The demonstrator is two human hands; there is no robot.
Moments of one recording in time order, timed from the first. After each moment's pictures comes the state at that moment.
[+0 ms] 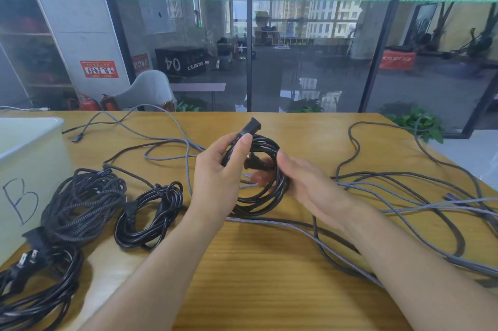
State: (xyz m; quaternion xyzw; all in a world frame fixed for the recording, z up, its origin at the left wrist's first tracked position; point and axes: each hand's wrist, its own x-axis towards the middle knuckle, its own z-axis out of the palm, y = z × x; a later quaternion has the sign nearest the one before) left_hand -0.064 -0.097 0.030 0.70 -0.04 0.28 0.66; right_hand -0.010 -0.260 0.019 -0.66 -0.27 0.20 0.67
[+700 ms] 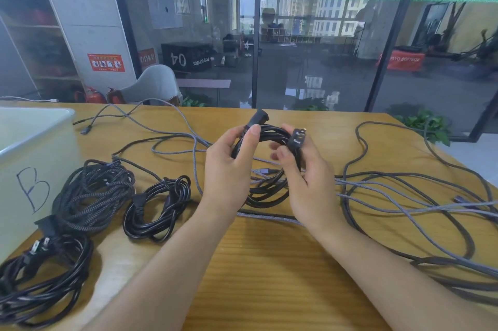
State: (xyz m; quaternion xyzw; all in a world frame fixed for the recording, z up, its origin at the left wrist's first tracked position) left_hand -0.058 -0.094 0.027 0.68 -0.04 0.29 0.67; right_hand -0.031 -0.232 0.002 -0.75 -0.26 -0.22 0.57
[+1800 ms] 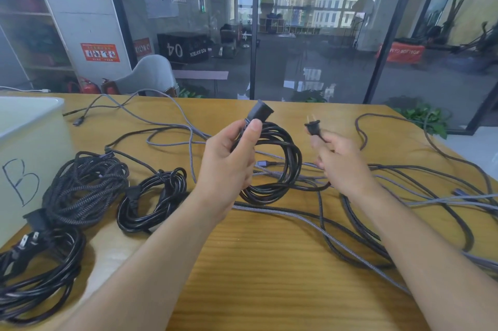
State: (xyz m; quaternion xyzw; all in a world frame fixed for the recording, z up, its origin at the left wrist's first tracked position) left_hand -0.068 -0.091 0.031 0.64 -0.09 0.17 0.74; right_hand 0.026 -0.289 0.010 -0.85 -0.14 -0.10 0.50
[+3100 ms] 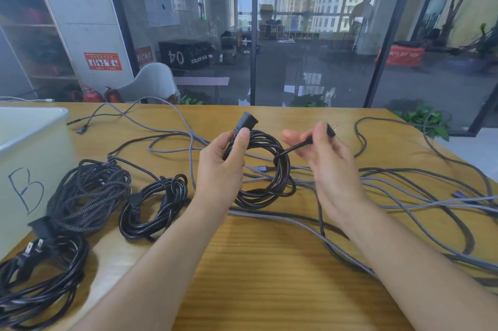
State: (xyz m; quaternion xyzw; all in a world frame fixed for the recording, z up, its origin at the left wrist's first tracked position) left_hand -0.058 -0.085 0.020 0.67 -0.01 0.22 0.70; right_hand -0.010 -0.254 0.022 -0.60 -0.14 -0.07 0.78
